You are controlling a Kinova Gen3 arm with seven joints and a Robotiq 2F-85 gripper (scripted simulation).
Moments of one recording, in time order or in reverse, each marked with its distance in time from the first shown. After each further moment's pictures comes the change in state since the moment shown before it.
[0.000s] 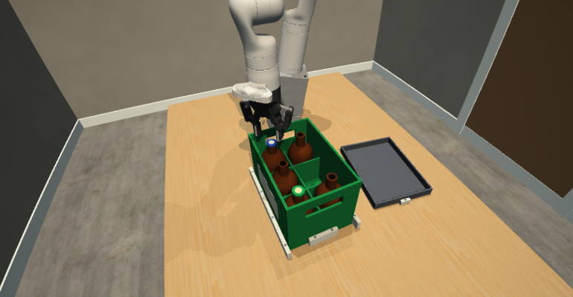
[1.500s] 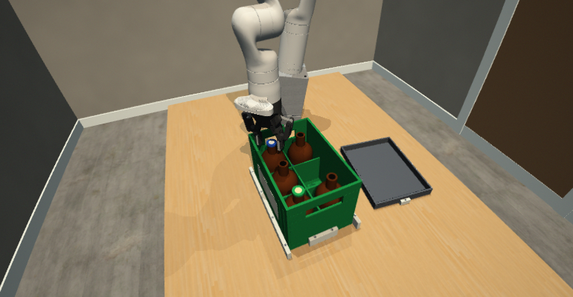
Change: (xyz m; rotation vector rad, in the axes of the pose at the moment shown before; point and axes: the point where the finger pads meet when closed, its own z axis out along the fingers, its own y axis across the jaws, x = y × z) arm -0.001 0.000 0.033 0.001 0.002 0.003
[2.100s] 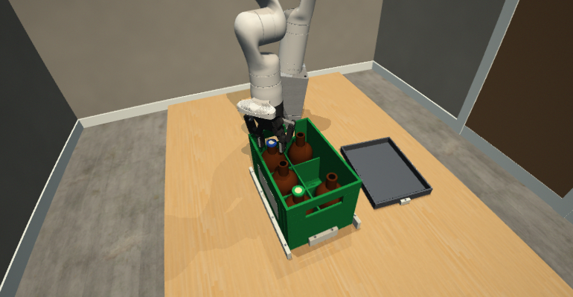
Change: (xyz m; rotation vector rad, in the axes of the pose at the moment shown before) arm -0.004 -0.003 0.009 0.000 -0.008 -0.007
